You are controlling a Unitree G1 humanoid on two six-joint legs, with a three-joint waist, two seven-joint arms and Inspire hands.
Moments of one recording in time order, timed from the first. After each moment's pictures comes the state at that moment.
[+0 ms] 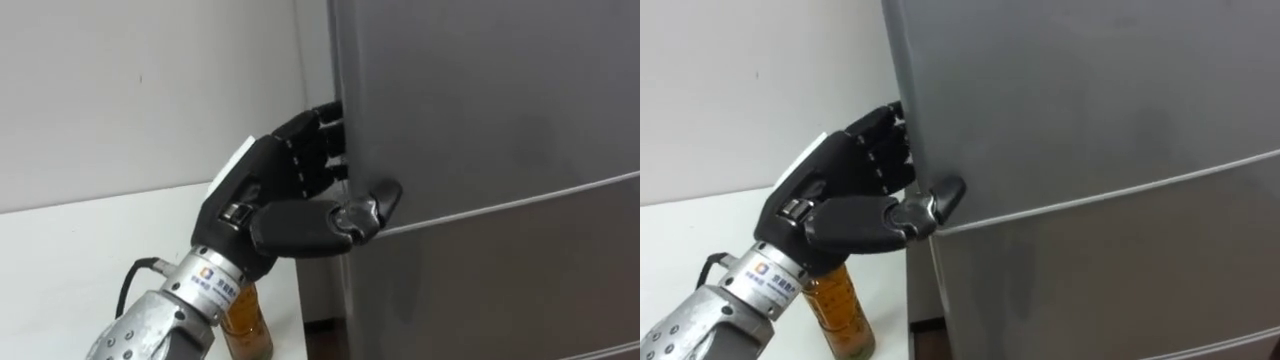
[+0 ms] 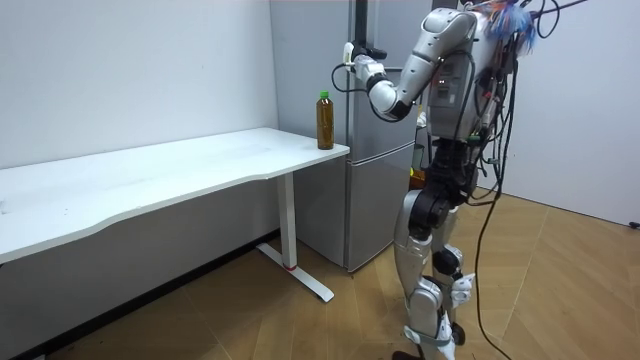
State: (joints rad) left arm -0.35 0.23 -0.13 -0.37 -0.53 0.30 -0.12; right arm 0.03 -0.26 0.10 1.17 0.43 0.12 0.22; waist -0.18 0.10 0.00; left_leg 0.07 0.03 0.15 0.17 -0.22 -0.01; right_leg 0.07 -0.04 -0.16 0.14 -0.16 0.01
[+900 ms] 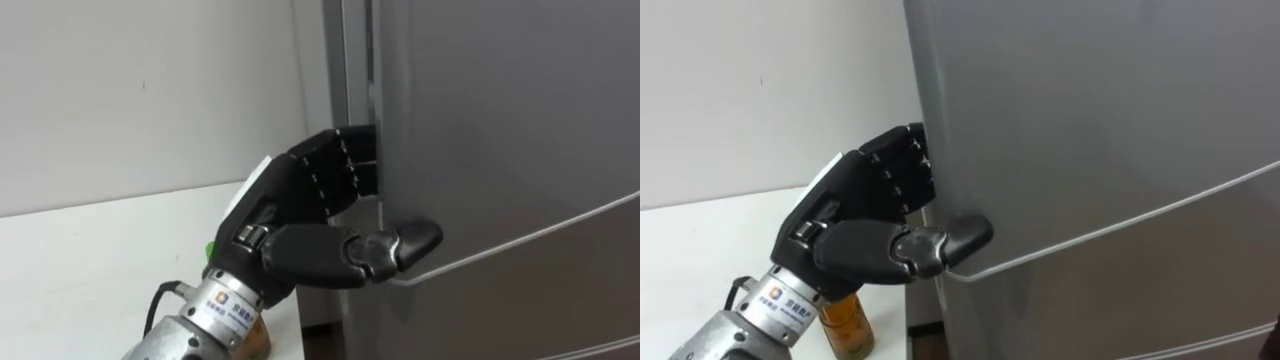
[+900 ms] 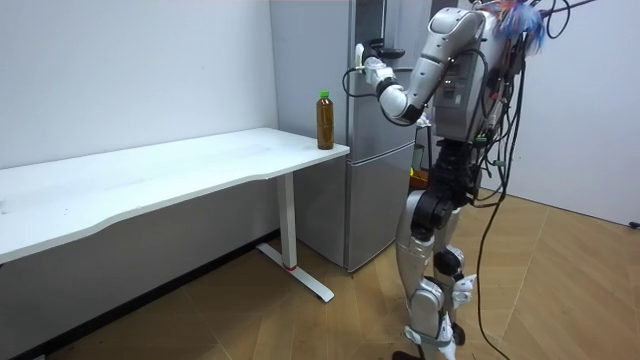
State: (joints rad) left arm -0.30 0.18 -0.18 -0.38 -0.56 0.23 -0.18; right arm 0.04 -0.26 0.10 1.17 0.43 0.10 0.22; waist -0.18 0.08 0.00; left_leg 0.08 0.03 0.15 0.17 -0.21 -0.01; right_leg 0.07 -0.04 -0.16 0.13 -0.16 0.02
